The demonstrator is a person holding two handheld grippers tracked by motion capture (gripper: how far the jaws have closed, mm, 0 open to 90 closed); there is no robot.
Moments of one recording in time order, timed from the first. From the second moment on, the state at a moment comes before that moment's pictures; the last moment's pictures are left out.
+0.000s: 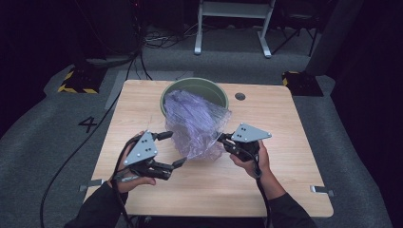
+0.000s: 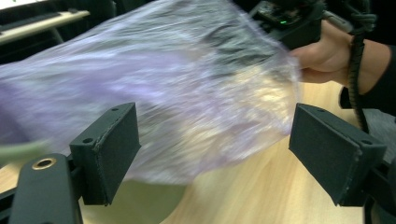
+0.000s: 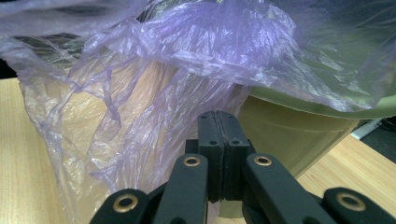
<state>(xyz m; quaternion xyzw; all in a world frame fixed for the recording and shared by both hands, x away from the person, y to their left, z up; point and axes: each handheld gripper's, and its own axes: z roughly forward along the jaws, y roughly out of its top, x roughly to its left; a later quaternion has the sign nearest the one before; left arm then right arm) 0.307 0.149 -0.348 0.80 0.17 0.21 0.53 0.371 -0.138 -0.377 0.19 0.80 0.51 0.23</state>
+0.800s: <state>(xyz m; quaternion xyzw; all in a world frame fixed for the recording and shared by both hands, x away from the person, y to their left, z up) 0.334 0.146 -0.360 0.80 0.19 0.25 0.51 0.358 -0.133 -0.369 0.21 0.79 0.55 0.19</state>
